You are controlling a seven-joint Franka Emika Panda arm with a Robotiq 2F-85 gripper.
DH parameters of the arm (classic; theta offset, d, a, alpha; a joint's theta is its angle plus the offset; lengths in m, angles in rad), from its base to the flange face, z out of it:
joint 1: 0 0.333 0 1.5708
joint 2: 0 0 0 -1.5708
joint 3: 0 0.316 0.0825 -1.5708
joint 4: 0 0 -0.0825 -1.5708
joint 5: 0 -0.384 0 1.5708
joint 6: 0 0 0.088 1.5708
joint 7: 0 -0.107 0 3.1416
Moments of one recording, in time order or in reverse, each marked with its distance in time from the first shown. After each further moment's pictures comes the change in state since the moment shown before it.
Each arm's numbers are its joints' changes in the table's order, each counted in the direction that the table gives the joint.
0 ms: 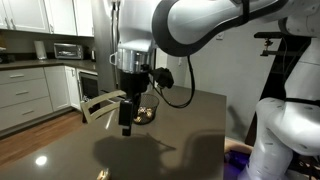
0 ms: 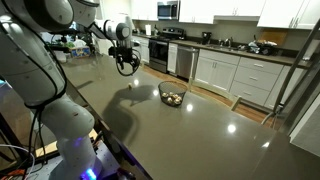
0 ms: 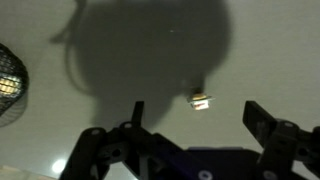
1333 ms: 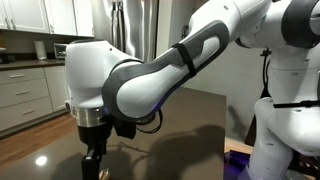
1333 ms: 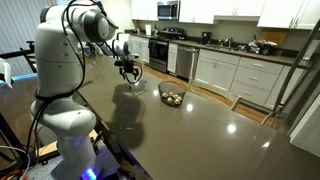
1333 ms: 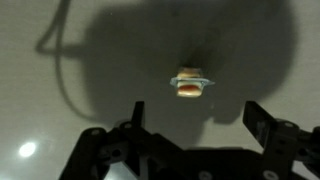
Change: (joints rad) arm 0.084 -0.400 0.032 -0.195 0.210 -0.155 -0.012
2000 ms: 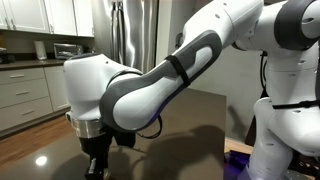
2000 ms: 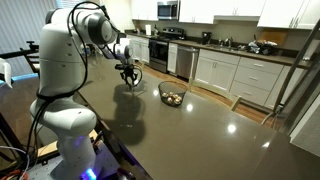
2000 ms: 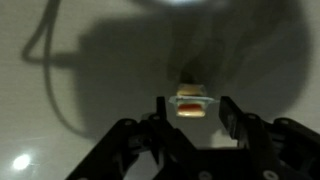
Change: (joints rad) arm 0.024 -0.049 -0.023 -0.001 0.000 0.000 -0.004
